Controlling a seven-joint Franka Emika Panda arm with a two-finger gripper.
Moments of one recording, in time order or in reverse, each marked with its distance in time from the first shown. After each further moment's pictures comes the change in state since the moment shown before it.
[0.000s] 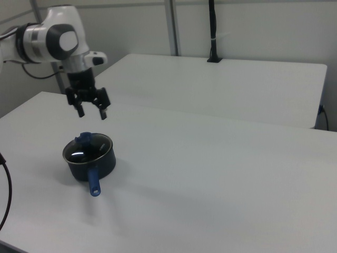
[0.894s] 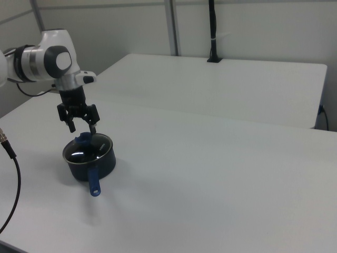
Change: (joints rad) arm 0.095 0.102 0.002 -0.022 0.000 0.064 0.060
